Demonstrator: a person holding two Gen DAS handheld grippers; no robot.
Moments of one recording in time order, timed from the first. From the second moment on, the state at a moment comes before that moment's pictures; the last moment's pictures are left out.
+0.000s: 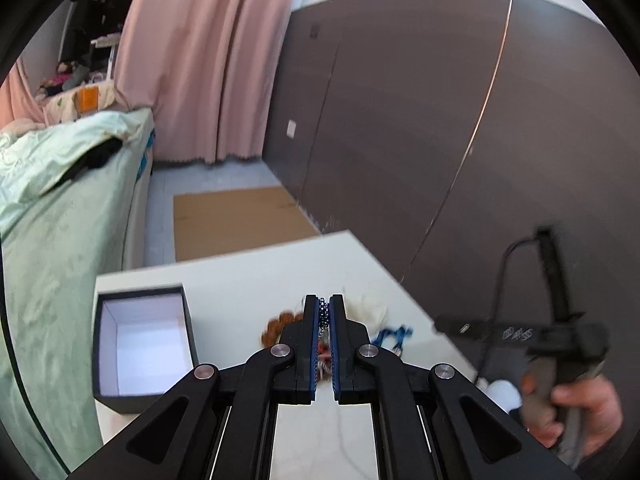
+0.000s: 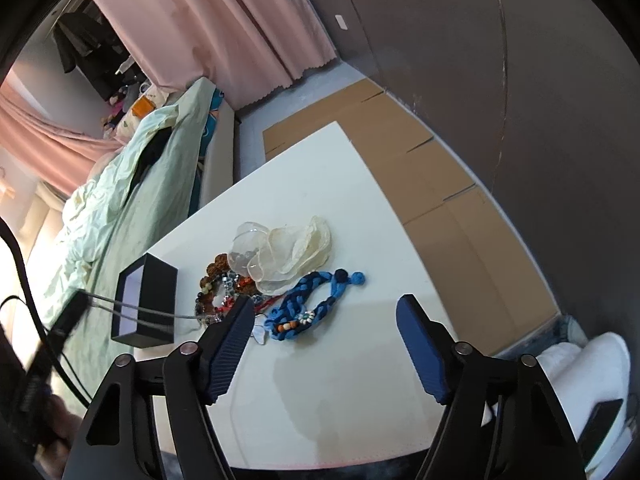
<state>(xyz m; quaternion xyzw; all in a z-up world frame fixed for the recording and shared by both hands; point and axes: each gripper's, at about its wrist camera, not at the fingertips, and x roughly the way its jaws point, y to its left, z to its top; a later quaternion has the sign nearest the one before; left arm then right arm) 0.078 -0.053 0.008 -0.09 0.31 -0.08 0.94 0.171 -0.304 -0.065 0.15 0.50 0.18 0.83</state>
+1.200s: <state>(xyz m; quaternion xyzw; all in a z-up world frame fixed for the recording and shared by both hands) 0.048 -0.033 0.166 -0.04 0.17 -0.04 0.98 0.192 -0.267 -0.086 0.25 0.50 0.25 0.79</state>
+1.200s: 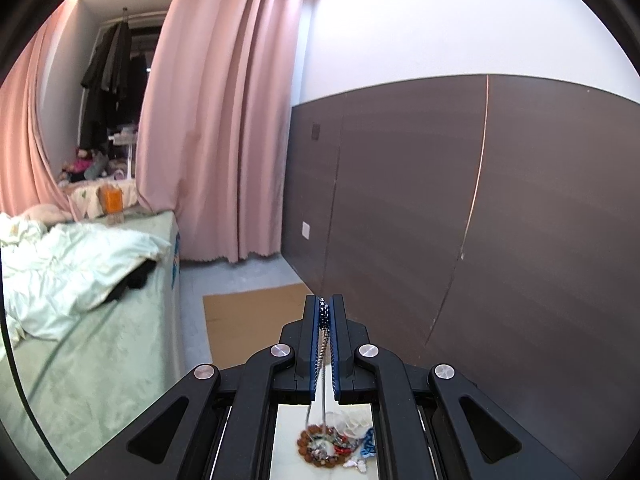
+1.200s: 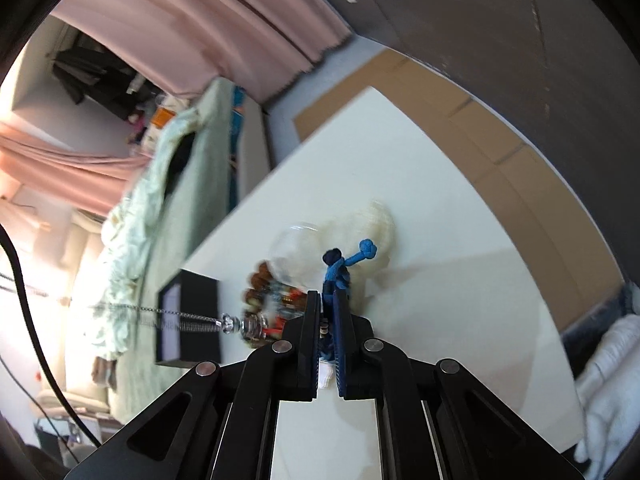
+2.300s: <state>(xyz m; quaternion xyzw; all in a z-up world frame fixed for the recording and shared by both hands) 0.069 0.044 0.172 -0.03 0.16 0.05 0.99 0.190 -0.190 -0.039 0.29 0.40 0.41 0.77</state>
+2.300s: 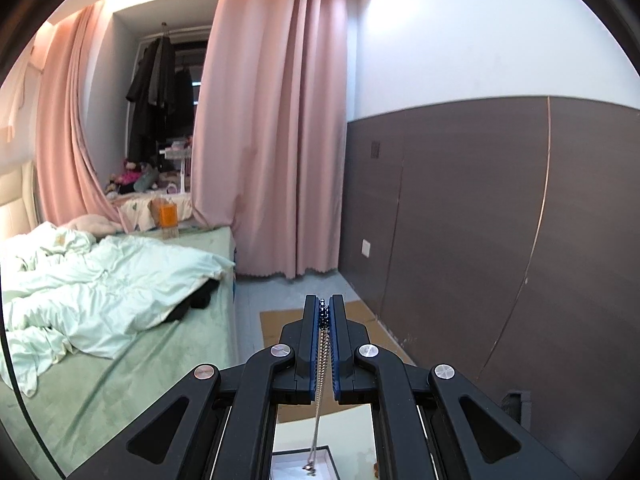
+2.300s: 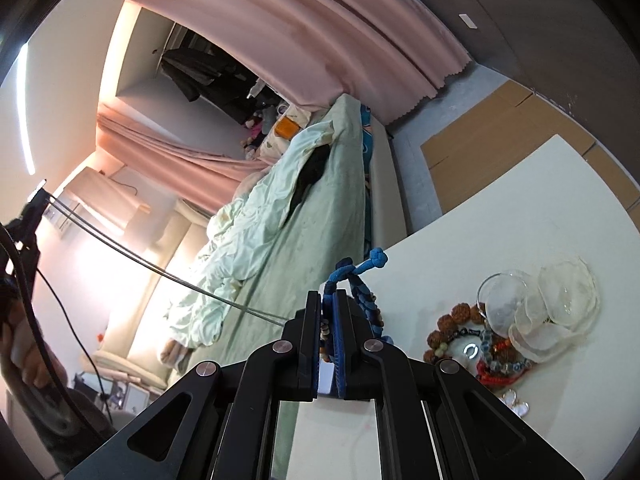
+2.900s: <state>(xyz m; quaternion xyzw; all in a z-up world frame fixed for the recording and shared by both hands) 0.093 0.074 0.054 -0.14 0.25 0.06 0.96 0.197 -0.171 -0.044 0.29 0.41 0.43 0.75</state>
